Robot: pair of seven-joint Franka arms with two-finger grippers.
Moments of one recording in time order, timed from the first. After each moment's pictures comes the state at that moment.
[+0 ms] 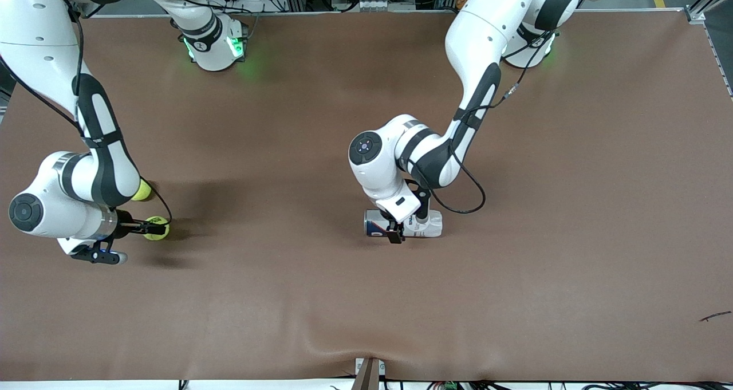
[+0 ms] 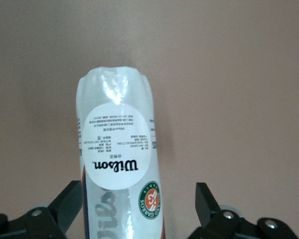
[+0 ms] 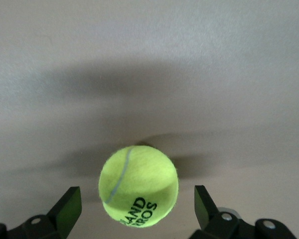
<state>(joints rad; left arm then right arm) -0.75 0.92 0.05 -1.18 0.31 2.05 -2.34 -0.13 0.62 -0.02 -1.72 0.04 2.19 -0.03</state>
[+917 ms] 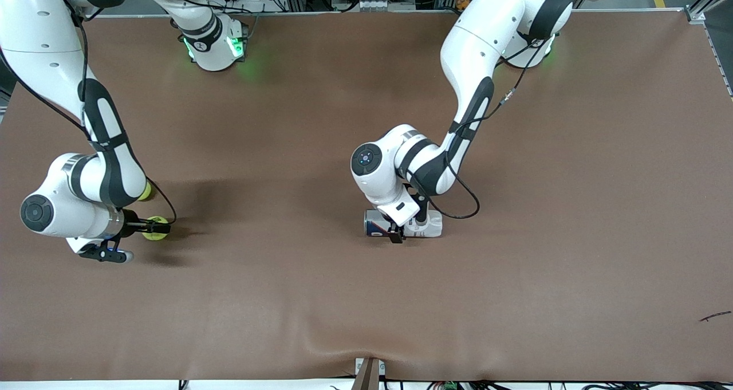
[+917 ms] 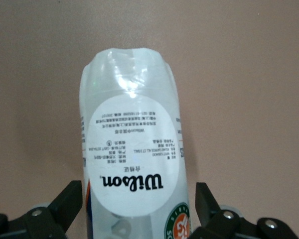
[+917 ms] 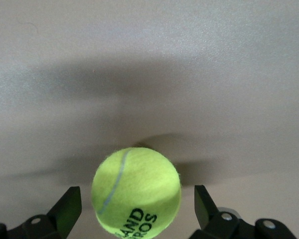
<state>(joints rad) -0.76 0.98 0.06 -1.18 0.31 2.07 -2.34 -0.13 0.64 -0.02 -1.73 0.04 2.22 -0.03</state>
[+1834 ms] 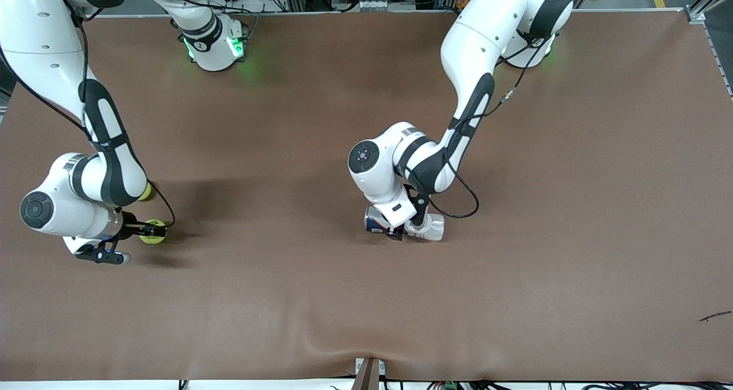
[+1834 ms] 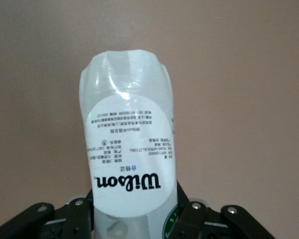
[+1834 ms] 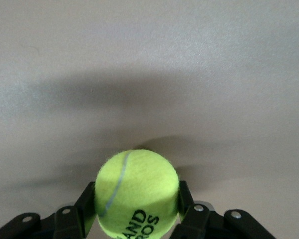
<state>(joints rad) -0.76 0.94 0.06 -1.15 0.30 2.02 -2.14 -0.13 0.64 -0.03 -1.74 0.04 2.29 -0.03</state>
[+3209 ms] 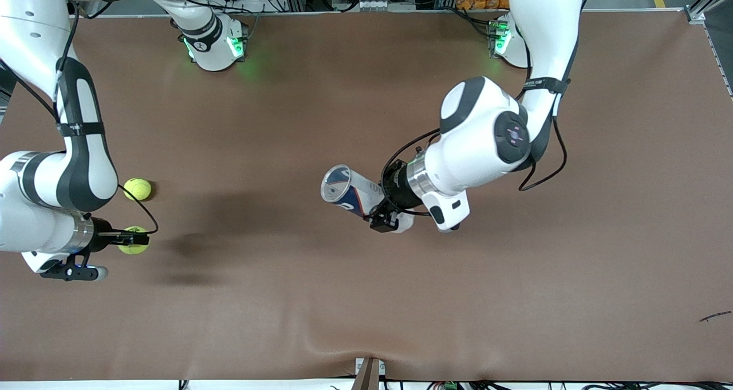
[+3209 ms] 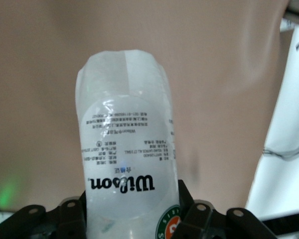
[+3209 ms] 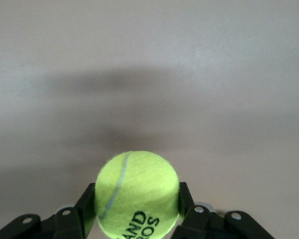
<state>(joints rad) -0.60 0.66 0.06 -1.14 -0.66 2.09 -1.64 -0.06 0.61 -0.02 -1.42 0.04 1.89 -0.01</state>
